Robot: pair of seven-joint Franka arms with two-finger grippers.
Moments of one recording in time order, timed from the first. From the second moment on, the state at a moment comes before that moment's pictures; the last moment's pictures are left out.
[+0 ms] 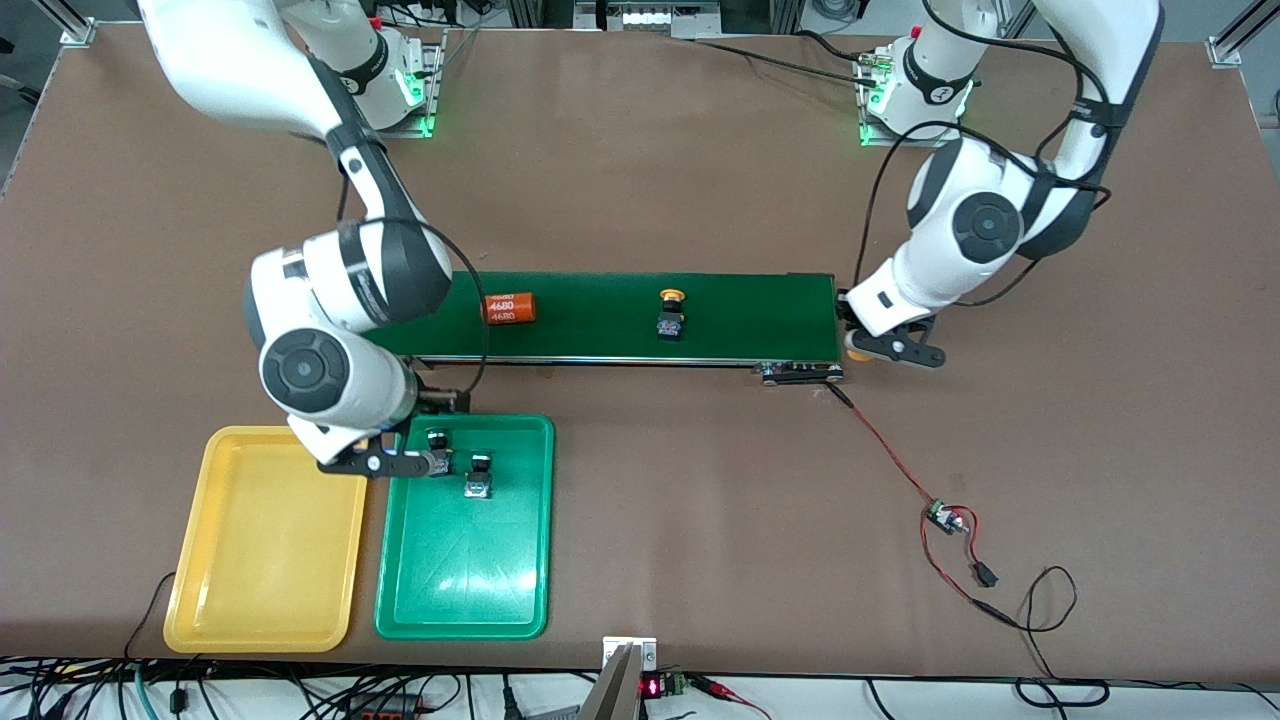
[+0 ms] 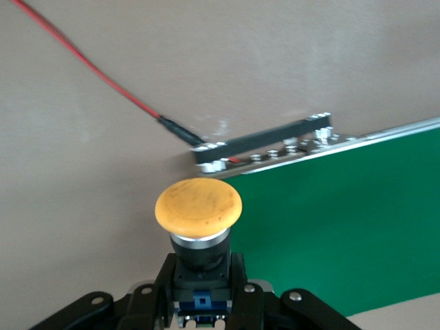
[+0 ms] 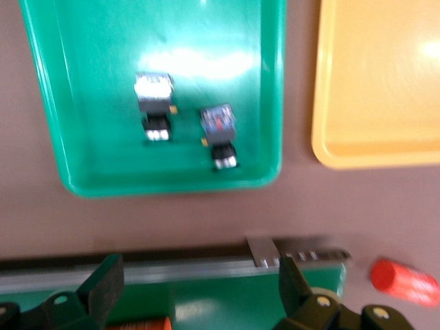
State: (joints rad) left arm 0.00 0.22 -0.35 -2.16 -0.01 2.30 -0.13; right arm 0.32 0.66 0.05 -1.22 -0.07 1.69 0.41
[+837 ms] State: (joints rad) left arm -0.11 0.29 -0.41 -2.16 -0.02 2.30 -0.47; right arm 0.30 0.32 0.10 -1.72 -0.06 1.95 0.50
